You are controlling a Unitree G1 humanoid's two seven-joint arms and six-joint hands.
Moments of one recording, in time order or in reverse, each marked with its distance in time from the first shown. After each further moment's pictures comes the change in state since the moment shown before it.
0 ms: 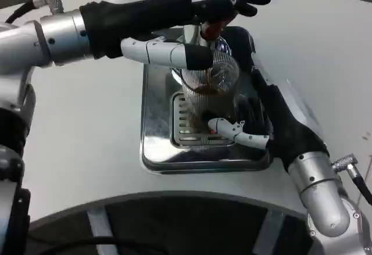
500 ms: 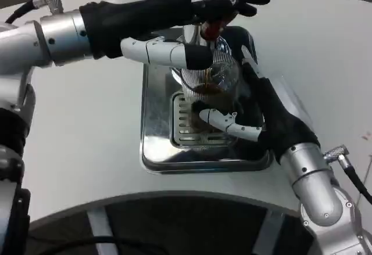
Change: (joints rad) left arm 0.000 0.000 0.001 0.001 0.000 0.000 0.000; right arm -0.063 0.002 0.010 0.053 0.037 -0.023 -0.002
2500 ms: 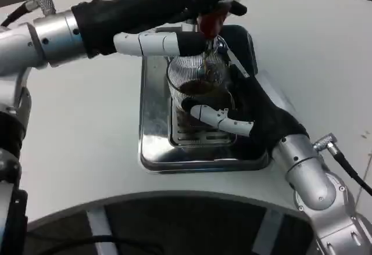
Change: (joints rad) left arm 0.012 0.006 0.032 0.010 -0.007 0.048 0.021; right arm -0.086 -0.024 0.019 0.112 0.050 0.012 0.063
